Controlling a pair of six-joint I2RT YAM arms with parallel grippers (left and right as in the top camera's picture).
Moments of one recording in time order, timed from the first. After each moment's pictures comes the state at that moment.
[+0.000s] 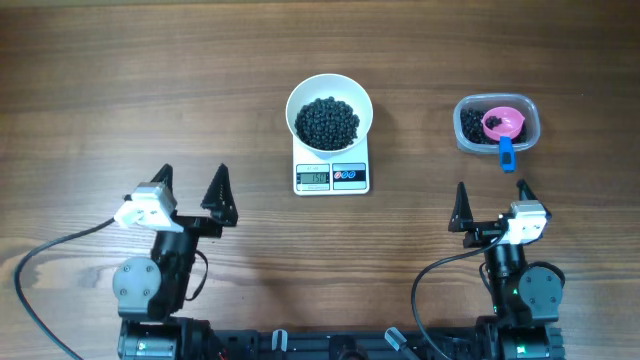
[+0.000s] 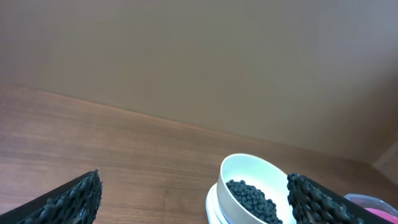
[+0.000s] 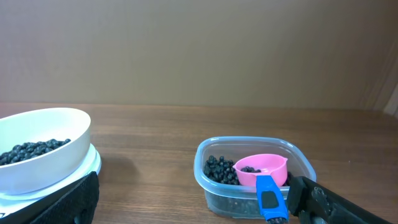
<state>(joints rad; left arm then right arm) -0.04 0.29 0.26 0.04 0.11 -0.33 0.03 0.02 0.01 0.00 -0.01 -0.01</state>
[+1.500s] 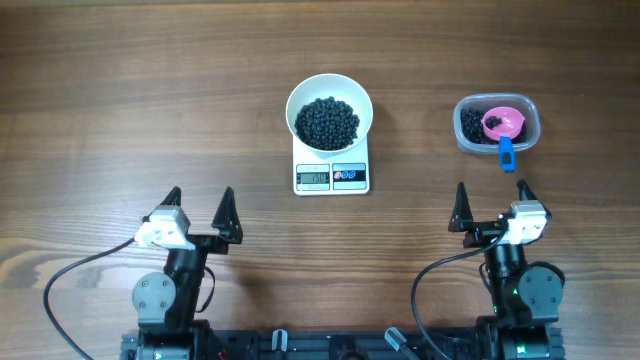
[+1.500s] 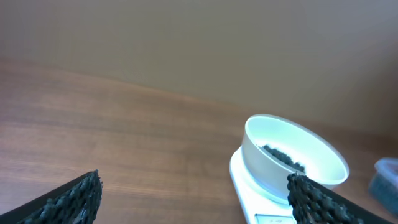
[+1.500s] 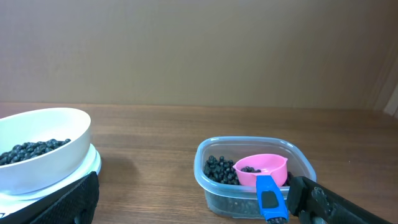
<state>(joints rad) 0.00 0.01 0.01 -0.04 0.12 -0.27 0.03 0.02 0.01 0.00 -0.01 -0.01</state>
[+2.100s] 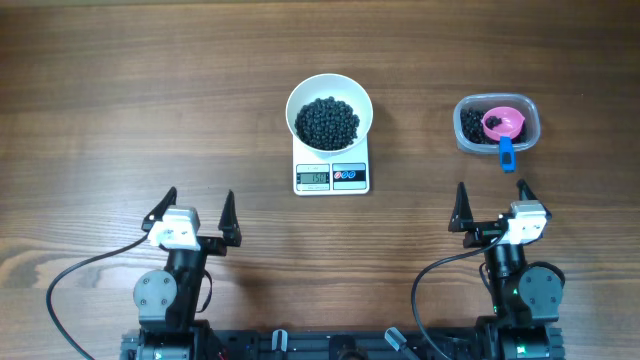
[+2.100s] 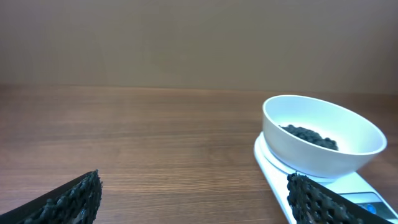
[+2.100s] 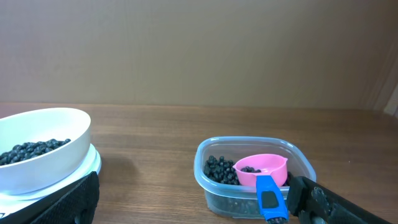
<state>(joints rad) 0.00 0.01 0.01 -0.07 0.10 -0.06 0.03 0.02 0.01 0.00 -0.01 -0.01</state>
